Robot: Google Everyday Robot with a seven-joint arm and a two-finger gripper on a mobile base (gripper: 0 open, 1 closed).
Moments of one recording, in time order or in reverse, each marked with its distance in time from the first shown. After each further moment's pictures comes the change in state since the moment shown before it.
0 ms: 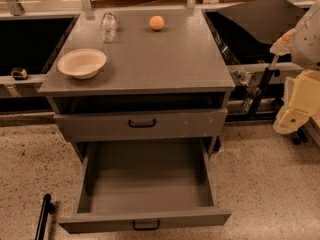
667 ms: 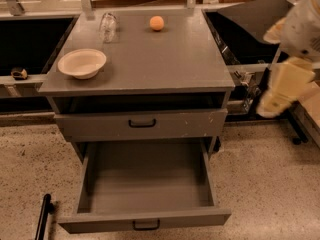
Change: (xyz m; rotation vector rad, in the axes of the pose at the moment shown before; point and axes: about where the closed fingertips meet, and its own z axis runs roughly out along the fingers) arm -0.019 -0.024 0.004 0.053 -0.048 0.023
